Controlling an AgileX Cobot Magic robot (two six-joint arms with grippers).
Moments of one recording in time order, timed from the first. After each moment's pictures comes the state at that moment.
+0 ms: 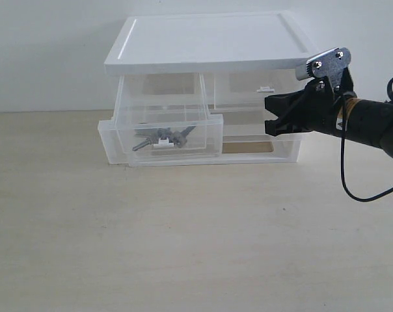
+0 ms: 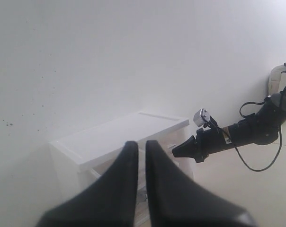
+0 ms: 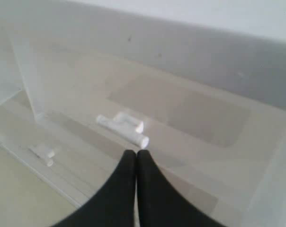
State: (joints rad) left arm -0.56 0.00 -0.54 -0.20 0.47 0.30; right arm 0.12 1.93 -0.98 -0.75 -0.76 0.45
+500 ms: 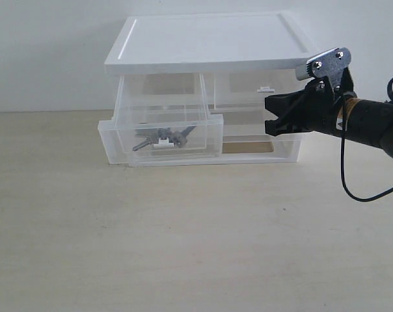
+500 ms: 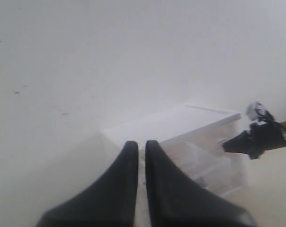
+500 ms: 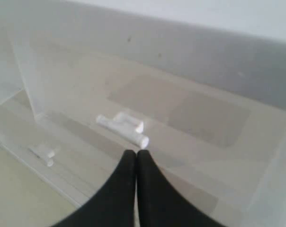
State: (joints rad) left arm -0.36 0.00 -0.54 -0.15 0.46 0.29; right arm 0.12 1.93 -0.98 -0.75 -0.76 0.46
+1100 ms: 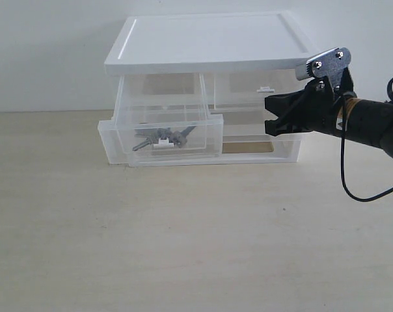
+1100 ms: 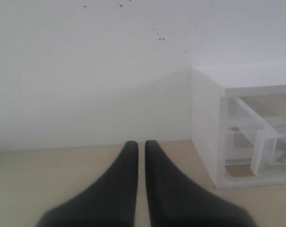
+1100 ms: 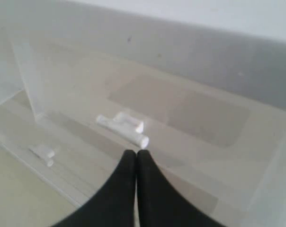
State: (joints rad) left arm -0.04 0.00 -0.21 0.06 0.26 -0.03; right arm 0.12 1.93 -0.98 -0.75 -0.76 0.46
